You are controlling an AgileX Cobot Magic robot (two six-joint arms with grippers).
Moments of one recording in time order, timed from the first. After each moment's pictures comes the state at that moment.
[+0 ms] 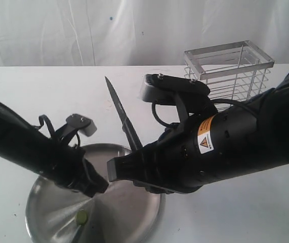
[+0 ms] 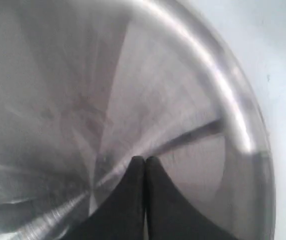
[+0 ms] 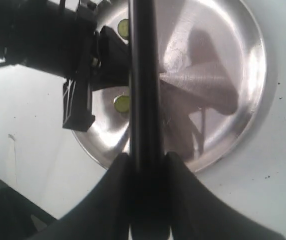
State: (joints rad) left arm -0.30 1.71 -0.78 -1.17 0.65 1.34; right arm 0.90 1.28 -0.89 0.15 0.59 0.46
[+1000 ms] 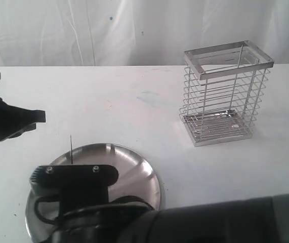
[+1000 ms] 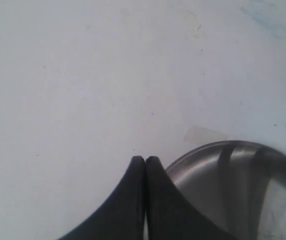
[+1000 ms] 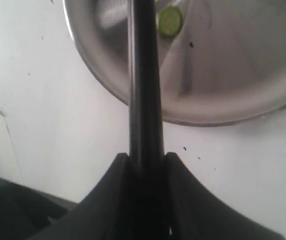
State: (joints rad) left arm -0.08 1.38 -0.65 -1.19 0.18 0.92; right arm 1.42 1.64 -1.09 -0.43 0.71 1.49
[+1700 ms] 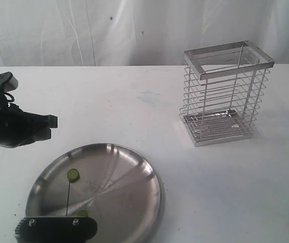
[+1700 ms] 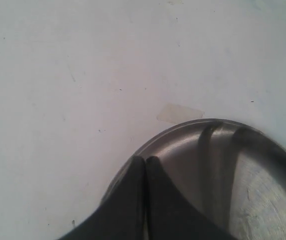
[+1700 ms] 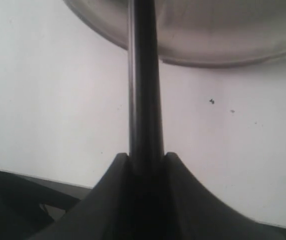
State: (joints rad) left arm -0.08 1.48 -0.70 -1.23 0.30 0.94; right arm 1.51 1.81 -1.15 -0.41 0.69 1.66
